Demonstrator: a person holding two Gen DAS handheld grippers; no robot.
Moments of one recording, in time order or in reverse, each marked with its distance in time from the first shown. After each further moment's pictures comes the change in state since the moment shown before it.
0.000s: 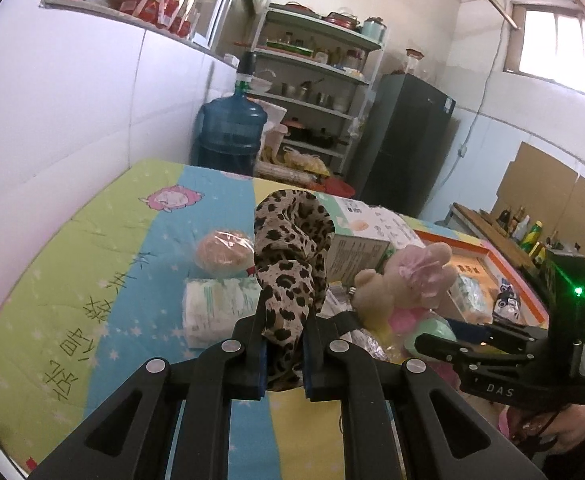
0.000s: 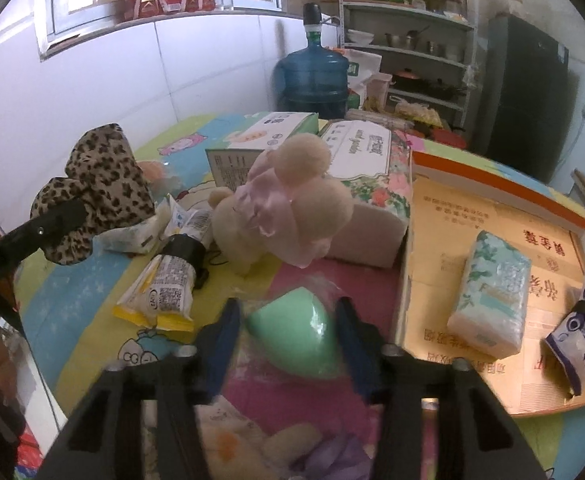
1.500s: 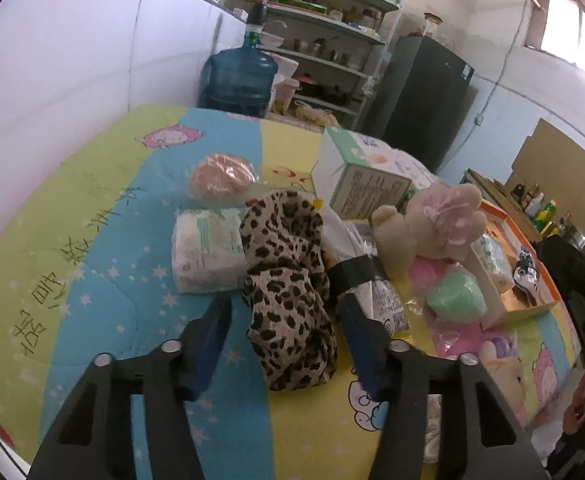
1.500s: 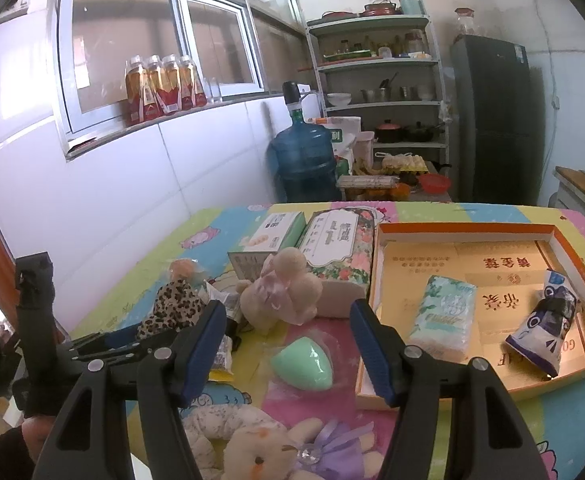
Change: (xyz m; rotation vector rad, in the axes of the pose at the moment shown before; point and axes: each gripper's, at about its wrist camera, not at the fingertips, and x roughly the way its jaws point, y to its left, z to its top) left arm 0.037 -0.002 -0.028 -0.026 0.177 0.043; right arm -0.083 -0.008 0.000 0.116 -0.274 0.032
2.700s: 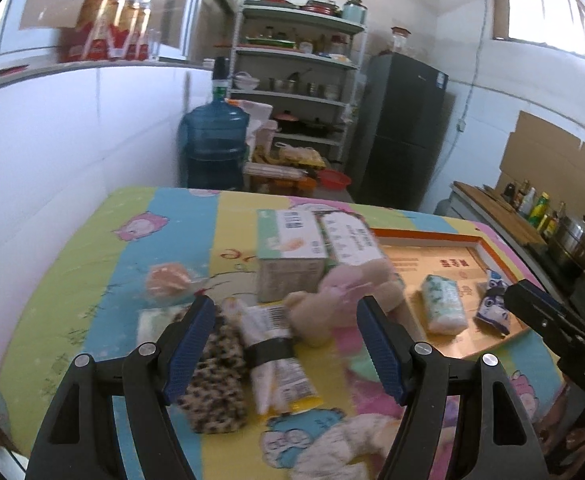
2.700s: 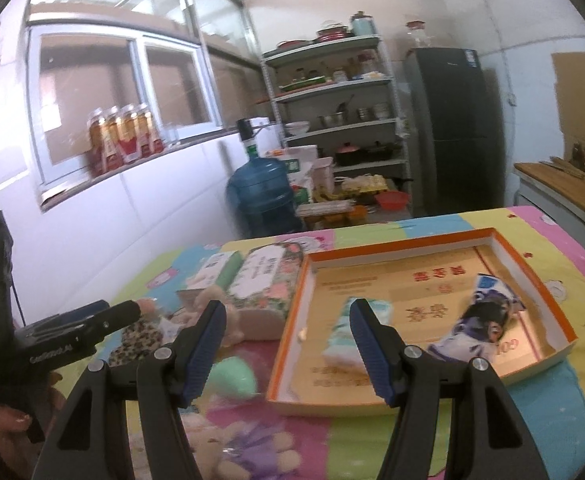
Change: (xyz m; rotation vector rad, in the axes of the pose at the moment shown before) left arm -0.051 -0.077 0.052 0.121 -0.139 0.031; right arm -0.043 -0.048 0.002 0.084 -0.115 -0.078
